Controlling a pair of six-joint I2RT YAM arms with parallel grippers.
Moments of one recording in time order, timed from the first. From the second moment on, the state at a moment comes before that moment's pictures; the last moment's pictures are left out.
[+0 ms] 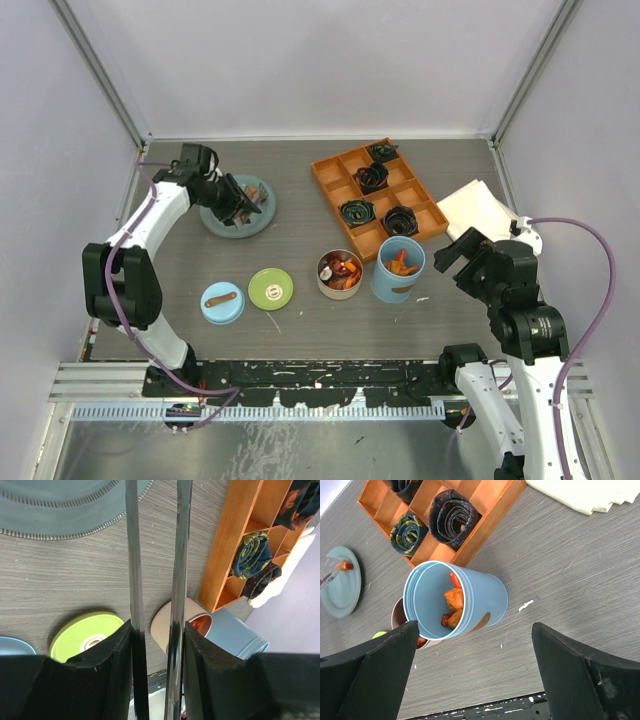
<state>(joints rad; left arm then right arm) -0.13 1.67 1.38 -0.73 0.41 -0.80 0.09 0.56 0.97 -1.02 0.11 0.68</state>
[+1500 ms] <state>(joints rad) -0.12 1.58 1.24 -0.71 0.44 -0.77 0.09 0.54 0.97 -1.02 0.11 0.66</state>
